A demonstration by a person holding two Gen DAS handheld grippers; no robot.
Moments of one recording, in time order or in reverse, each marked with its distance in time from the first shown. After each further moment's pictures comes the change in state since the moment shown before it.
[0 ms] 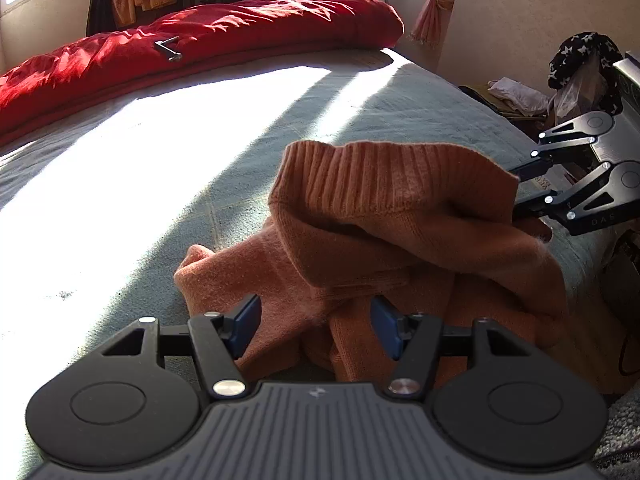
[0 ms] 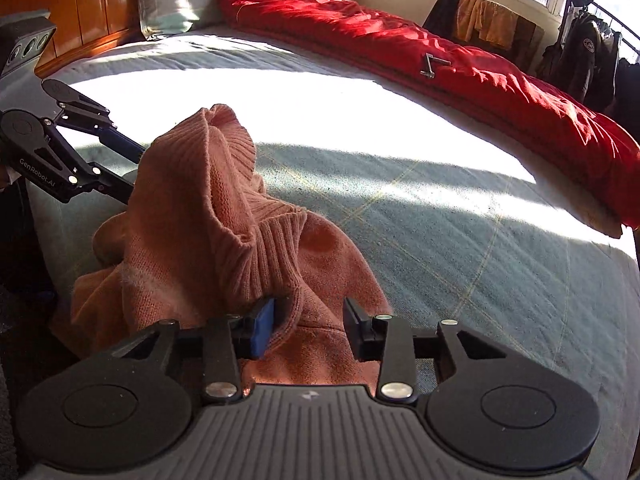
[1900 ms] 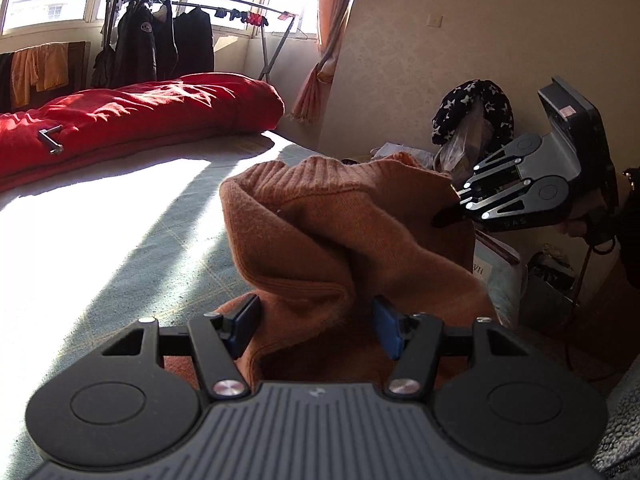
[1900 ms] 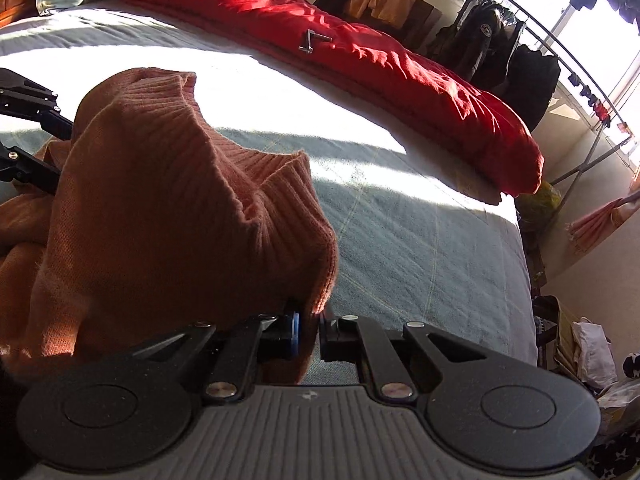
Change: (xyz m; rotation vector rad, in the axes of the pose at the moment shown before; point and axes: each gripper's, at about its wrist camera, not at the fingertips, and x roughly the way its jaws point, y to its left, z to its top) left arm 0.039 -0.021 0.035 0.170 -0.301 -0.324; right arm -0.030 -0.032 -0.003 0.055 0.072 -0.368
